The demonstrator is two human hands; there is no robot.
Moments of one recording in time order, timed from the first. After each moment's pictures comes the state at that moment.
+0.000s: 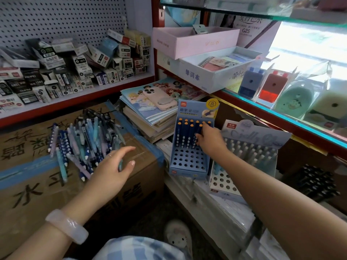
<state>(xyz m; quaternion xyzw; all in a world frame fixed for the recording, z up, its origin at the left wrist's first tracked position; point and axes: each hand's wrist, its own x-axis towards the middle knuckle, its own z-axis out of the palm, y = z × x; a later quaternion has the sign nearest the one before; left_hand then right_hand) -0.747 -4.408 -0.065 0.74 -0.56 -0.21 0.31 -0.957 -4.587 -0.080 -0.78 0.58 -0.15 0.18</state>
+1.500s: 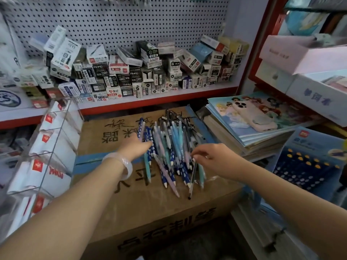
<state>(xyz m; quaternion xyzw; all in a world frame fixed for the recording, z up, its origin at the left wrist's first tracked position) -0.549 -4.434 -0.077 0.90 -0.28 -0.26 0.22 -0.761 -4.532 -0.049 -0.94 0.25 0.00 0.24</state>
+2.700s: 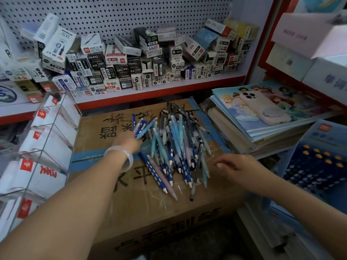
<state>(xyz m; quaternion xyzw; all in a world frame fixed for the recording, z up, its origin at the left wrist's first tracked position) -0.515 -4.452 -0.113 0.93 -0.29 -0.16 0.13 -0.803 -4.555 -0.088 -0.92 0.29 0.00 0.27</state>
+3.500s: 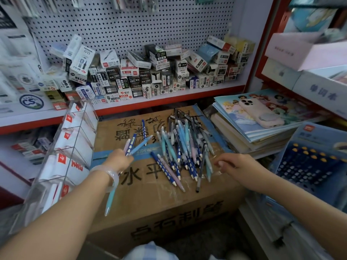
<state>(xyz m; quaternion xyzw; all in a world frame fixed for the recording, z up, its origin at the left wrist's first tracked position) -0.521 -4.367 -0.100 0.93 -0.24 -0.22 0.19 -0.810 -4.523 -0.063 -0.91 0.30 -0.01 0.28</state>
